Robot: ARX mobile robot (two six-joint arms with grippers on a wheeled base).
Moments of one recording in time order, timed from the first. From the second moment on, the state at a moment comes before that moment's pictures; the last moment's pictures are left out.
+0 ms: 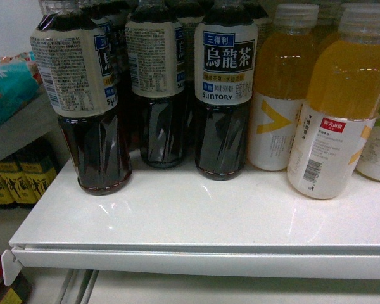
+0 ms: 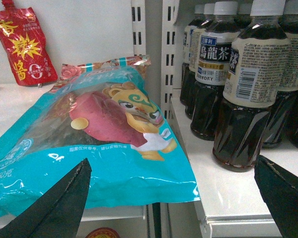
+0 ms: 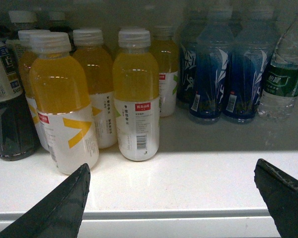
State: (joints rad) left arm 0.00 0.01 0.01 -0.01 0.00 0.00; right arm 0.00 0.00 0.01 0.00 0.00 0.00
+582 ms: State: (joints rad) left arm 0.00 0.01 0.01 -0.01 0.00 0.00; right arm 0.00 0.00 0.01 0.00 0.00 0.00
